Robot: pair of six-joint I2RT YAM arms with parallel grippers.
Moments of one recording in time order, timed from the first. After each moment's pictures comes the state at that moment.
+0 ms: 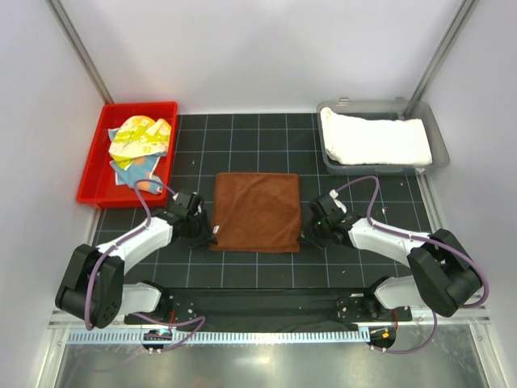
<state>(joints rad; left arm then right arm) -0.38 1.28 0.59 -0.45 0.12 -0.71 0.61 1.34 0.57 -0.26 0.00 1.16</state>
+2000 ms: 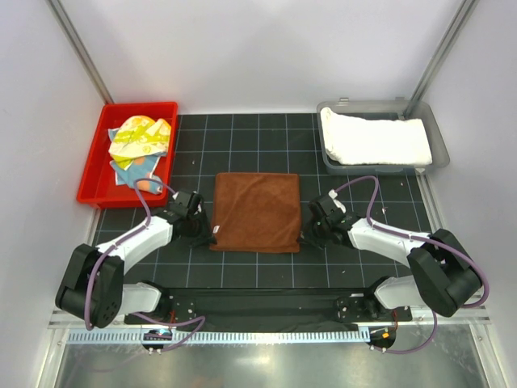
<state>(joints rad) -0.38 1.29 0.61 -0.46 0.12 -0.71 0.62 1.34 0.57 -0.26 0.01 1.15</state>
